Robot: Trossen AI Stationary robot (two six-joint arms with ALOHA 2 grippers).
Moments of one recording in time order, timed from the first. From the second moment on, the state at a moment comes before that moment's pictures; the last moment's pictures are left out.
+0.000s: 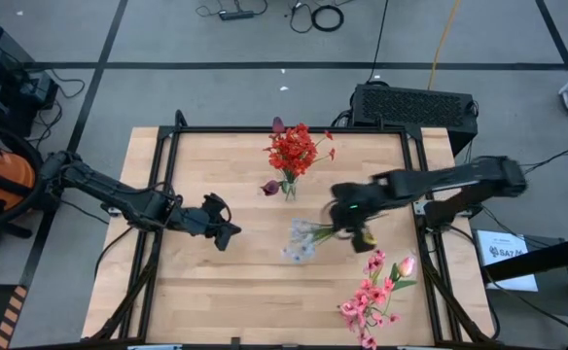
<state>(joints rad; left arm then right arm) -0.33 1.04 0.64 -0.29 -0.27 -1.09 0.10 1.33 1.14 -0.81 -0.15 -0.11</state>
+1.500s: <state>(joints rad) -0.32 1.04 0.64 -0.30 -0.35 -0.59 0.57 0.72 1.00 0.03 0.67 0.20</state>
